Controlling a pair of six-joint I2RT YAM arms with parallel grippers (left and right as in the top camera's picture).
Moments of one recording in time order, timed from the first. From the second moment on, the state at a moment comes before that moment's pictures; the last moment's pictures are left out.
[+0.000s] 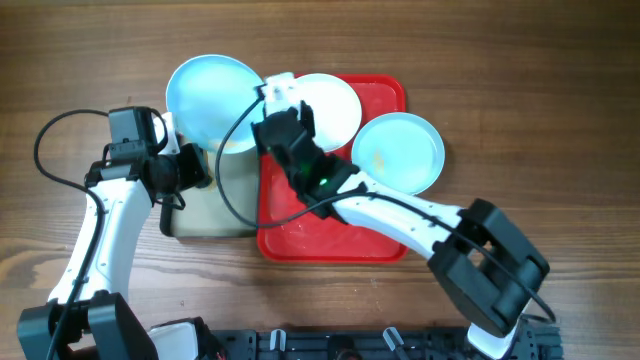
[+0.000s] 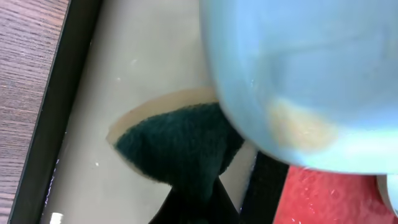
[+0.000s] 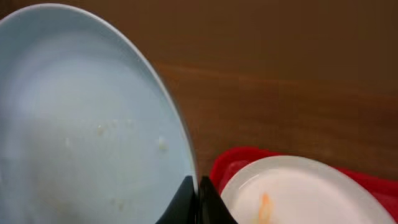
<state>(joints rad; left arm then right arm) 0.15 1.44 0.91 -0.64 0.28 -0.23 0.87 1.92 1.25 0.32 0.49 0.20</state>
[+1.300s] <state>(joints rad) 0.15 1.44 0.91 -0.63 0.28 -0.23 0.87 1.93 1.25 0.52 0.47 -0.22</state>
